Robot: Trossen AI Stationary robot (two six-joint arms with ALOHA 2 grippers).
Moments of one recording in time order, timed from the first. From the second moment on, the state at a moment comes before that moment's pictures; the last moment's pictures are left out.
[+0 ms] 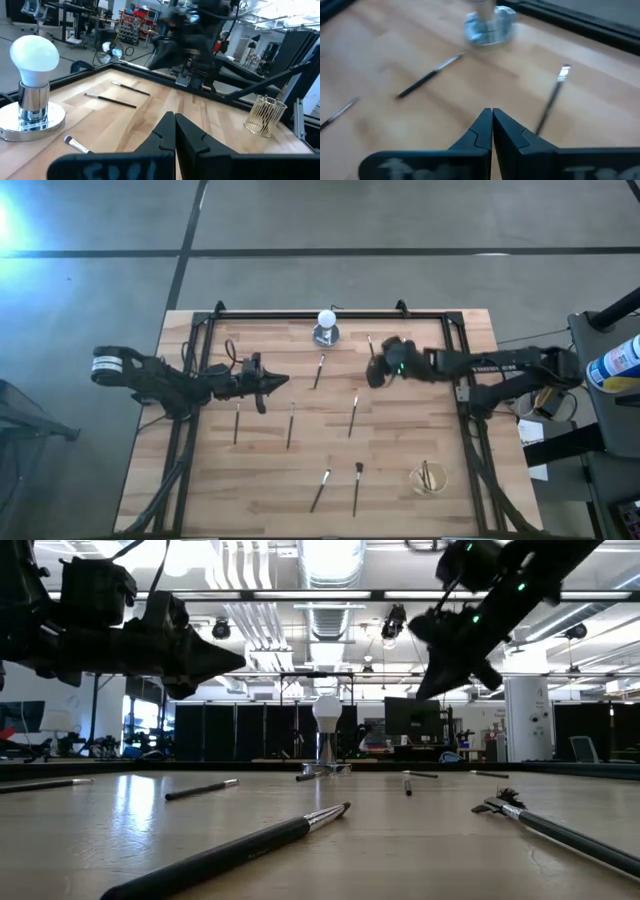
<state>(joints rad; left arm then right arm) 0.16 1.33 0.11 1.27 -0.03 -0.26 -0.22 1.25 0.68 -0.18 0.37 0.62</state>
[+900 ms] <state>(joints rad) 0.16 1.33 0.11 1.26 -0.03 -0.26 -0.64 1.90 1.10 -0.32 0.18 0.54</state>
